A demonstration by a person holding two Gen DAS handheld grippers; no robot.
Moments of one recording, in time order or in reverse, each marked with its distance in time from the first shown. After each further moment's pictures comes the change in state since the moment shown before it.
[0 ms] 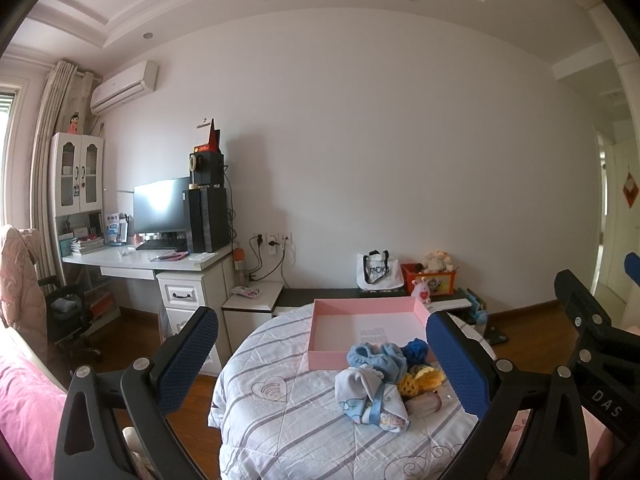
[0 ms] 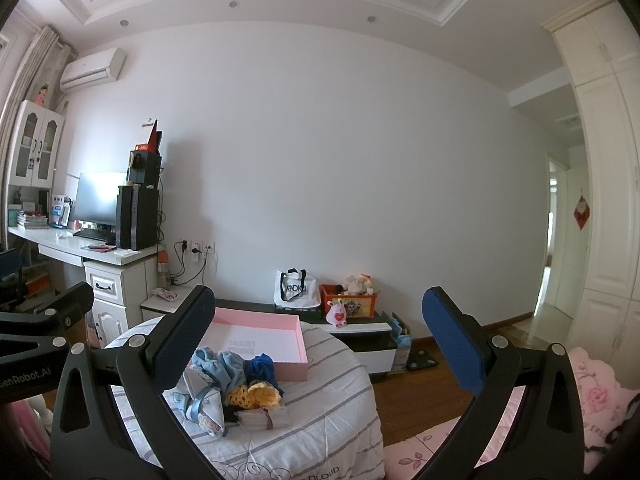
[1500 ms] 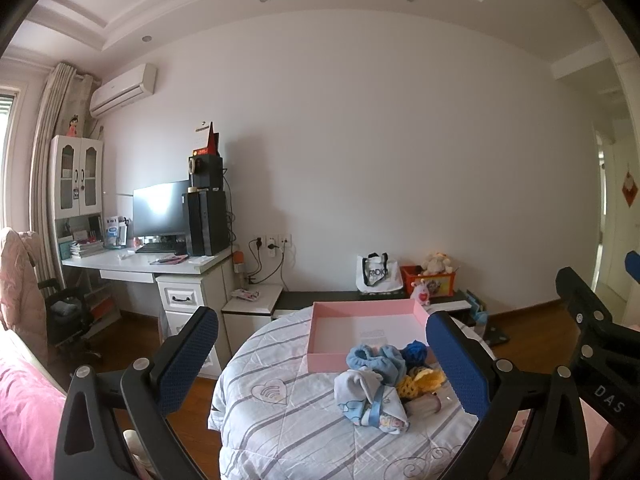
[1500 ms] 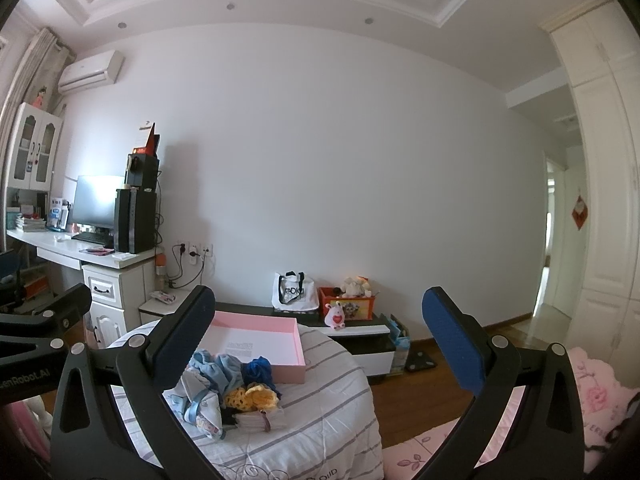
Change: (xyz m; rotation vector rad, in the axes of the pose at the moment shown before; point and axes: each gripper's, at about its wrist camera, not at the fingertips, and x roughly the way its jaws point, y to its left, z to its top) left arm 0.000 0.002 0.000 0.005 -0.007 -0.002; right arm 0.005 -0.002 -0.003 0.010 -0.002 -0.011
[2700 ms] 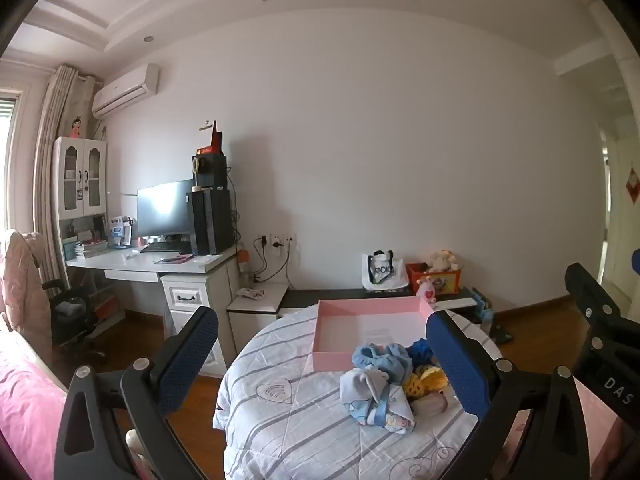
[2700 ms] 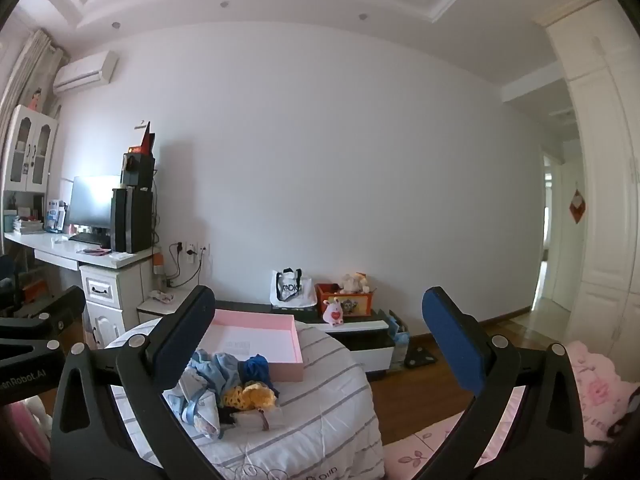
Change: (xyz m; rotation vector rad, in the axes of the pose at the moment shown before) left arm 0.003 0.001 -0.003 0.007 0.007 0.018; right arm 0.002 -0.005 0.000 0.006 0.015 -0.001
